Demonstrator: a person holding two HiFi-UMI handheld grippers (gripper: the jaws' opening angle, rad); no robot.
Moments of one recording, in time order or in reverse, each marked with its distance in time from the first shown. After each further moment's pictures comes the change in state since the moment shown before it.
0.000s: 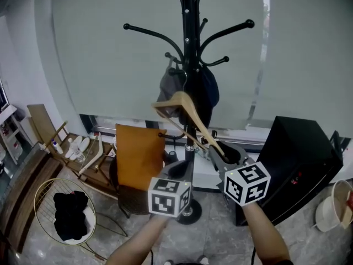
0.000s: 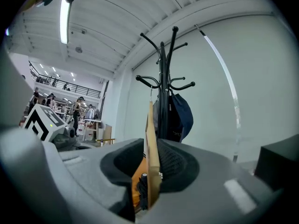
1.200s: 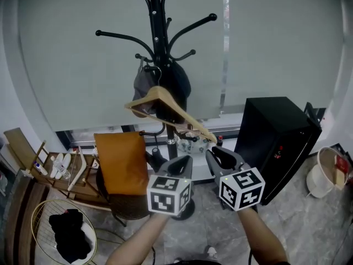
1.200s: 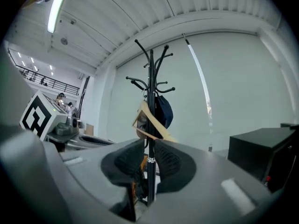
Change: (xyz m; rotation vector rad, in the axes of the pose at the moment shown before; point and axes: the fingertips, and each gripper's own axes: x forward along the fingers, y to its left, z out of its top) left arm -0.024 -0.055 0.004 0.056 -0.010 -0.236; right arm -0.075 0.020 -0.023 0.051 0.017 -0.268
